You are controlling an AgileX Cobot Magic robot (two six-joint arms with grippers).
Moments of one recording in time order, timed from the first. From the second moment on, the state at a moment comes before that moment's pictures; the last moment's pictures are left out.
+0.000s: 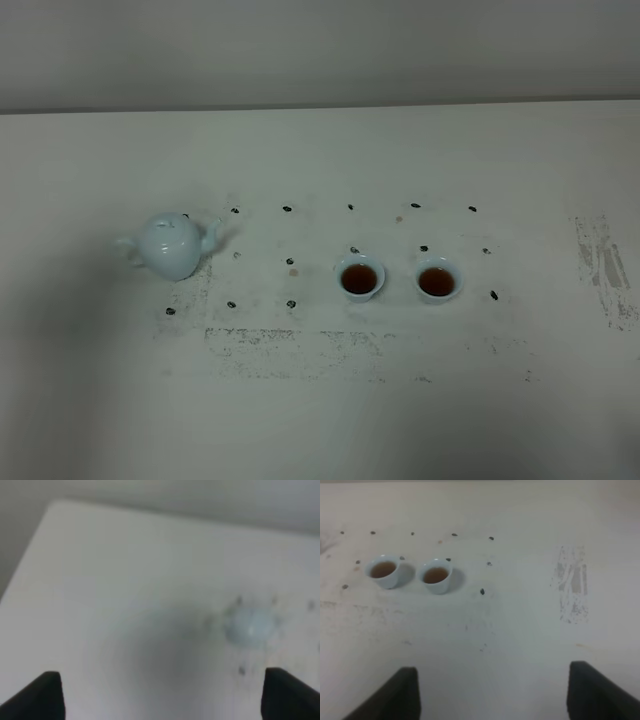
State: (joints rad) left arm 0.04 0.70 -0.97 0.02 0.93 -0.12; right arm 0.07 -0.01 -0.52 0.15 1.11 -0.04
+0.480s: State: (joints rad) left arm 0.04 0.08 -0.49 -0.08 0.96 0.01; right arm 0.07 -0.01 -0.52 0.15 1.11 -0.04
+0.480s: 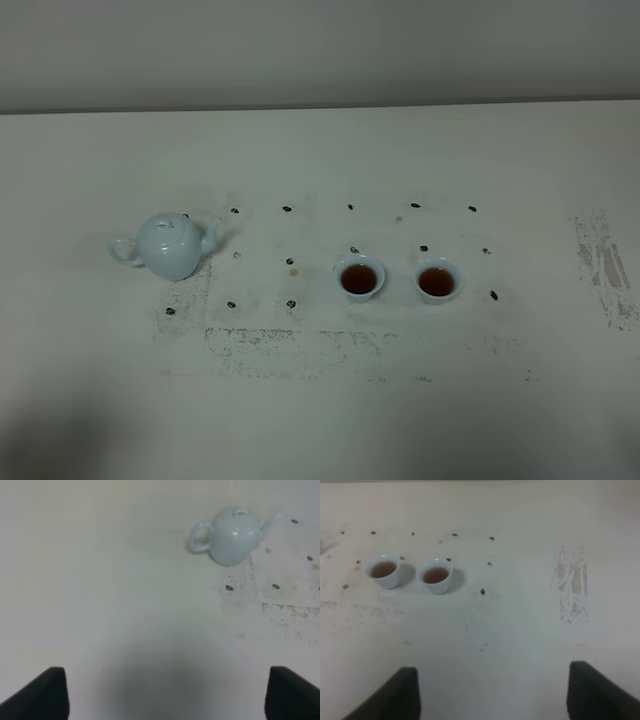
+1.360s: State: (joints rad) left arm 0.02 0.00 -0.46 -0.05 1.06 -0.02; right arm 0.07 -0.01 -0.52 0.15 1.11 -0.04
